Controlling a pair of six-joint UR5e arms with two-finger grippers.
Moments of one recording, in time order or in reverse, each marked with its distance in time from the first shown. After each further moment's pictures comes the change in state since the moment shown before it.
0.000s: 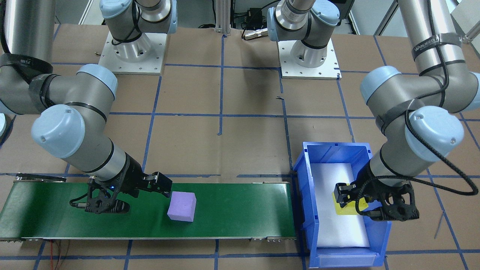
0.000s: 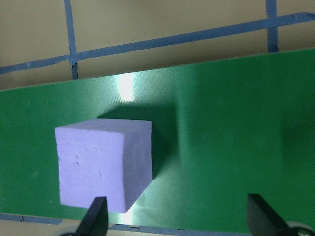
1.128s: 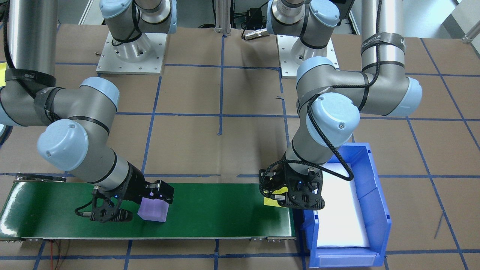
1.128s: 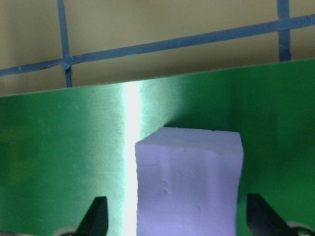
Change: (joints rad) left arm -0.224 -0.043 -0.012 0.064 -0.059 -0.121; right arm -0.002 0.056 -0.008 -0.041 0.010 -0.009
